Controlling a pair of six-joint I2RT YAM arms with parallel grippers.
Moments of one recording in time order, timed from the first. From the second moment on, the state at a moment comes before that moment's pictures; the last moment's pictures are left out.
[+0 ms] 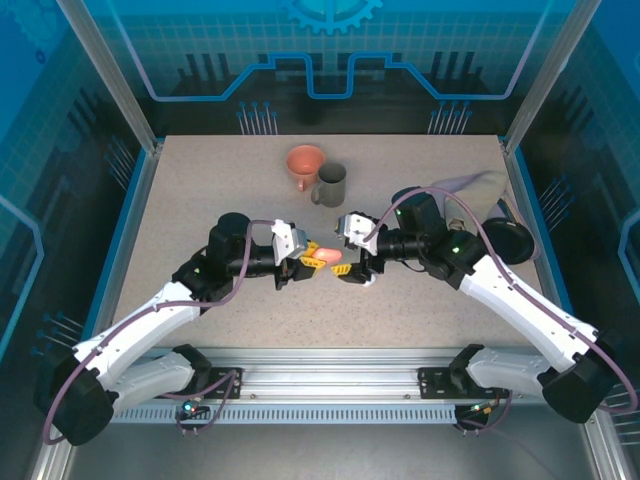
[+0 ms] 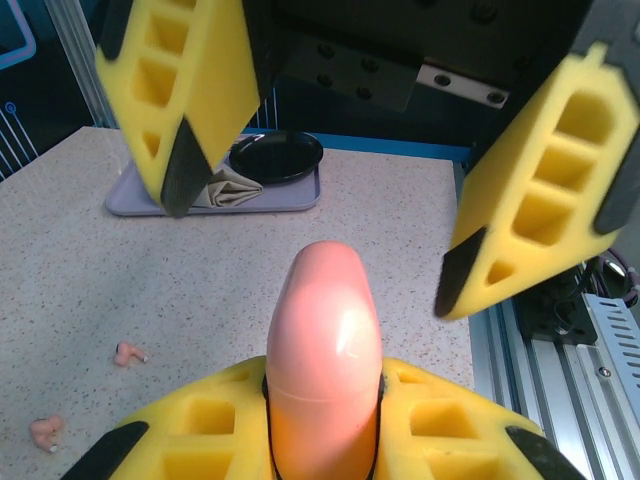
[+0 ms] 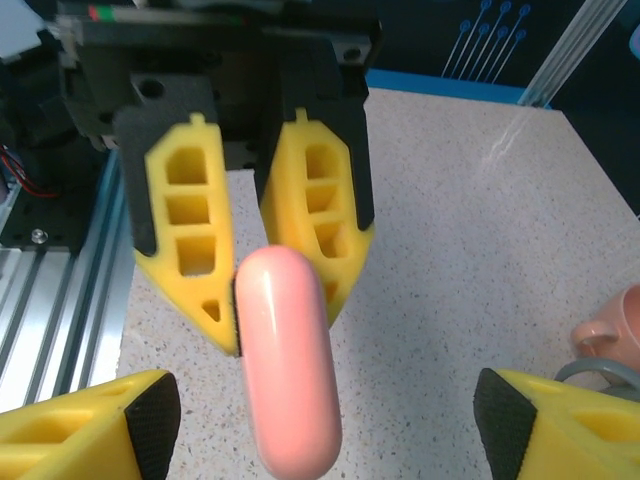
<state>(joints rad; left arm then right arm) -0.57 1.03 0.72 -0.01 0.72 0.23 0.67 1.16 1.07 -0.50 -0.54 -0.57</state>
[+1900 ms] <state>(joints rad) -0.57 1.01 0.71 -0.02 0.68 0.23 0.55 1.05 1.03 -0.41 -0.41 -0.47</state>
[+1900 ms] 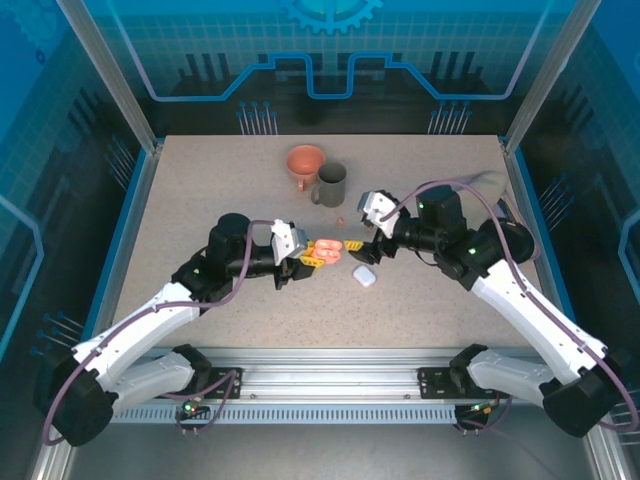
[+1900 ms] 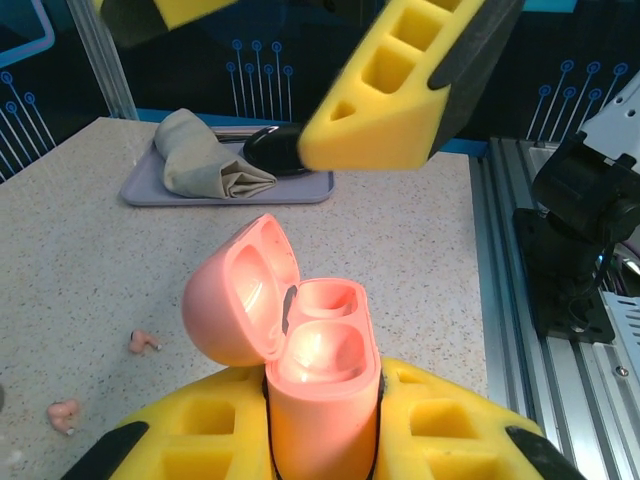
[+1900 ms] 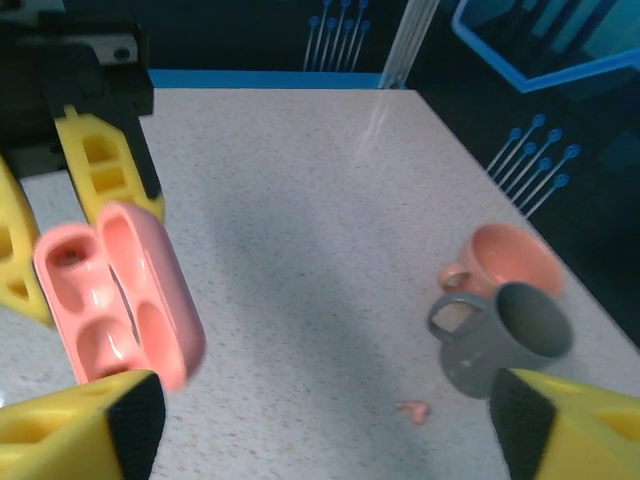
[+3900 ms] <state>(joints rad) -0.57 0.86 0.64 -0.05 0.60 0.22 0.41 2.26 1.78 -0.78 -0.36 0.24</state>
